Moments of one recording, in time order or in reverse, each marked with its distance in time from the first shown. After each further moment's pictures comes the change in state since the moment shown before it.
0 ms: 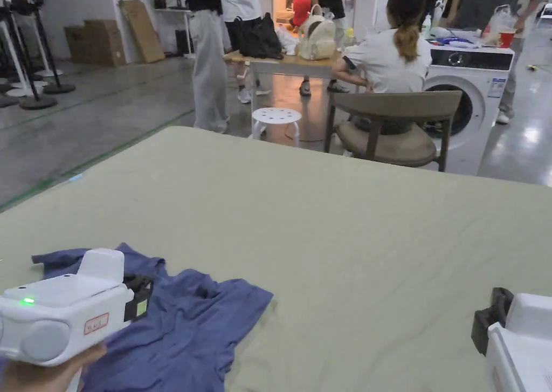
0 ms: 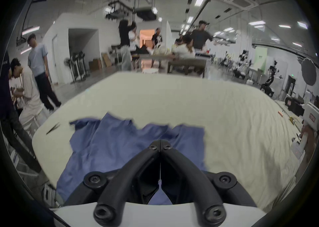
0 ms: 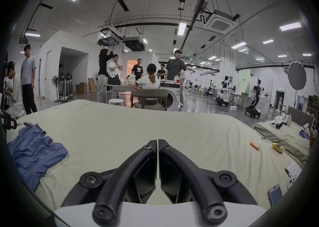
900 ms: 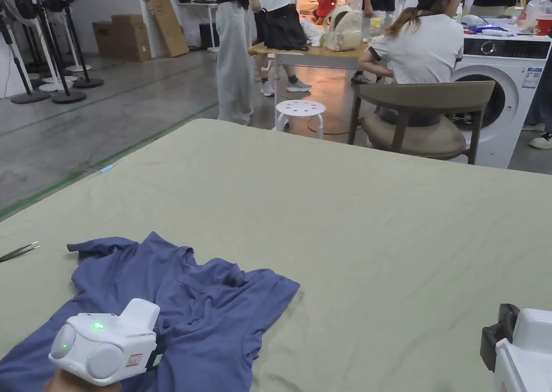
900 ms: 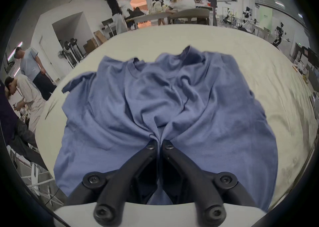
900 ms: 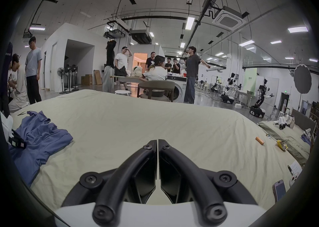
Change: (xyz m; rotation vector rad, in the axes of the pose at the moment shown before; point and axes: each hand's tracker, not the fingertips) left arm -0.020 -0.081 -0.069 -0.293 0.075 -0.190; right arm -0.018 -0.026 0.001 -0.062 0.049 0.035
